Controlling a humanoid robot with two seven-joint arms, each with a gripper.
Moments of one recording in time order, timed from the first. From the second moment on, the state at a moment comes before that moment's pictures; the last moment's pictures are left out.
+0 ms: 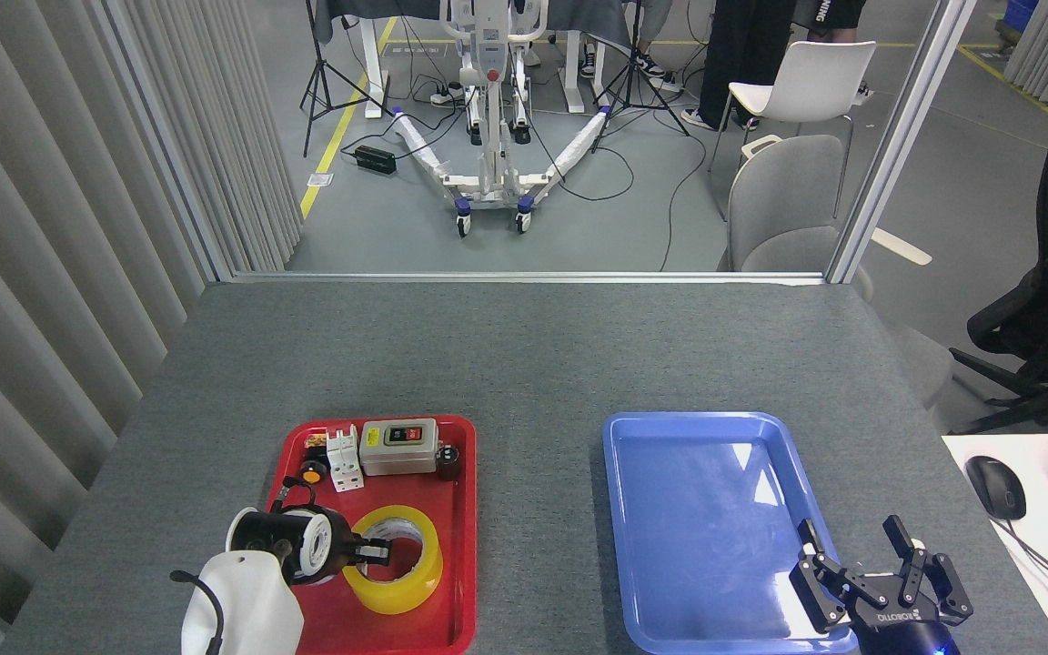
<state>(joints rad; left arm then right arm) -0.36 -0.01 0.01 -1.33 -1.47 -0.12 -1.19 0.16 -0.26 -0.04 -1.58 1.20 -0.11 -0.13</state>
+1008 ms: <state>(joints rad) -0.25 -0.06 0.12 -1.45 -0.38 -0.30 -1.27 0.13 -0.39 -0.08 -1.59 0.82 -0.63 0.03</state>
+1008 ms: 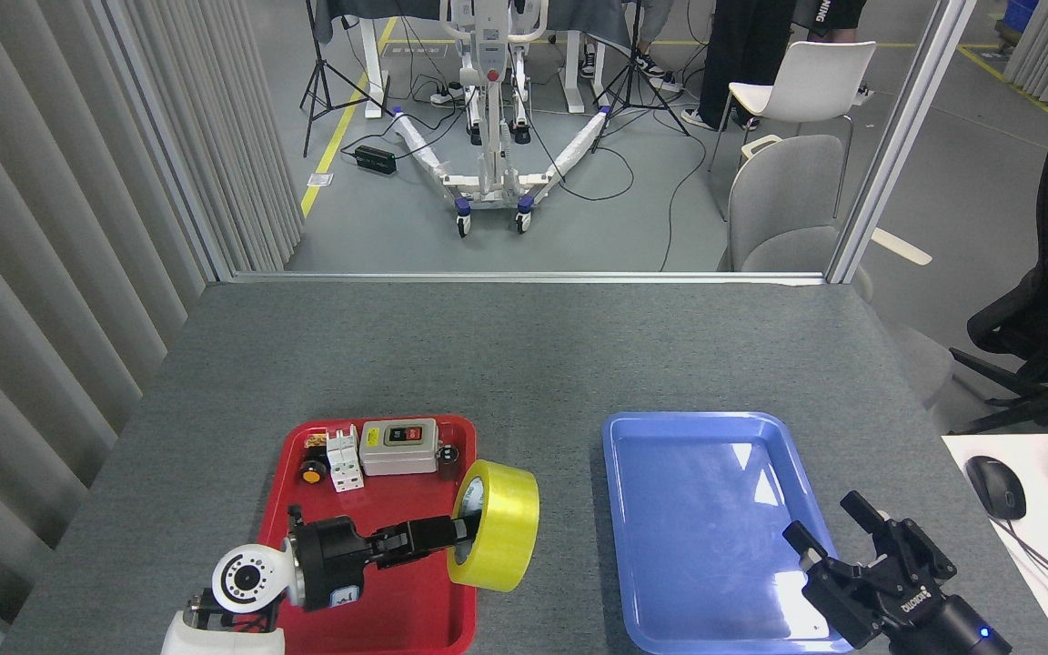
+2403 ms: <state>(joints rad) -0.16 -0.11 0.01 -1.57 -0.21 -0.21 -1.30 -0.14 -0.39 0.28 -1.57 0.39 -0.79 0.56</state>
